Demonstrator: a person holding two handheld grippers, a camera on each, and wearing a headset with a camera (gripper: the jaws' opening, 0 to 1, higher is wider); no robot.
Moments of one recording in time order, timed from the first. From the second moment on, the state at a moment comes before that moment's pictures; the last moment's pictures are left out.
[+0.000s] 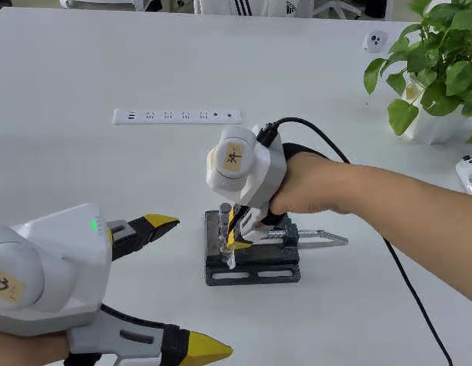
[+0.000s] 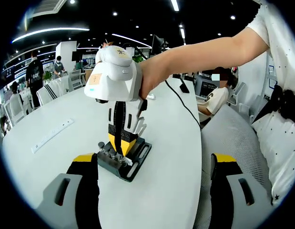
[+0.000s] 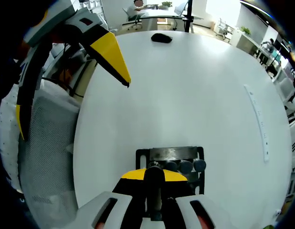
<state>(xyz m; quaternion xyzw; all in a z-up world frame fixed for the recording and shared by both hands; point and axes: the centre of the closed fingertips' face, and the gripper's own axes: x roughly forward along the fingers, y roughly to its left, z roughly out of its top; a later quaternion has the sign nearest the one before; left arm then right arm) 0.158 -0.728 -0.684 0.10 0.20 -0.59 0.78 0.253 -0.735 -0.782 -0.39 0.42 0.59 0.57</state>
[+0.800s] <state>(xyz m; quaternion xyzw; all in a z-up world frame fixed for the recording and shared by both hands) 0.157 -0.729 -0.683 0.09 0.20 -0.59 0.78 0.252 -0.733 -0.784 -0.42 0.45 0.57 0.55</state>
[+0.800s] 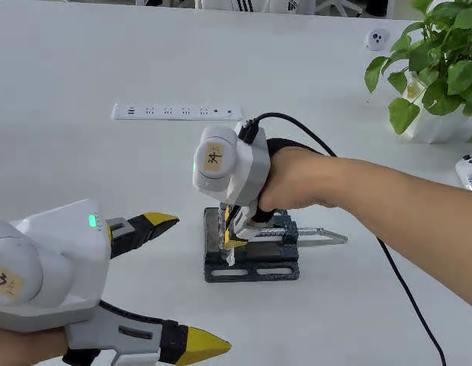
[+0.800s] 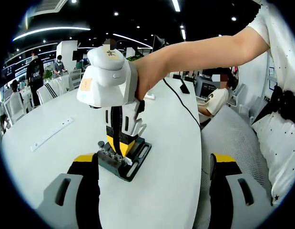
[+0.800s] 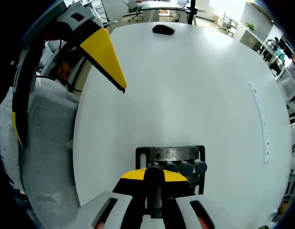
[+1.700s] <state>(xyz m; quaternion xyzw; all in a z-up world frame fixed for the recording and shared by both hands) 0.162 -0.724 -0.684 0.08 0.20 -0.58 0.79 0.252 -0.736 -0.784 -0.41 0.46 0.56 0.56</state>
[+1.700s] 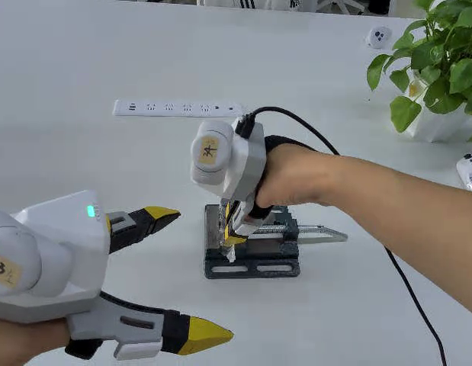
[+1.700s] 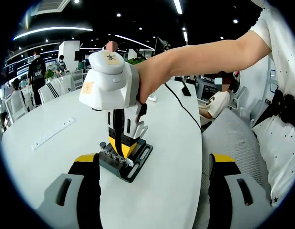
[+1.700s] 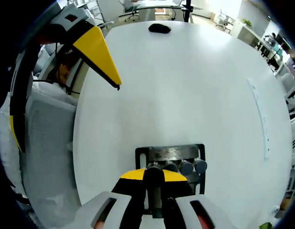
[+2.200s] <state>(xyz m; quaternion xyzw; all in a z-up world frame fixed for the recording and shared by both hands) 0.163 -0.724 -0.684 0.07 0.20 -0.58 0.79 0.252 -0.733 -0.783 -0.39 0.45 0.56 0.57</state>
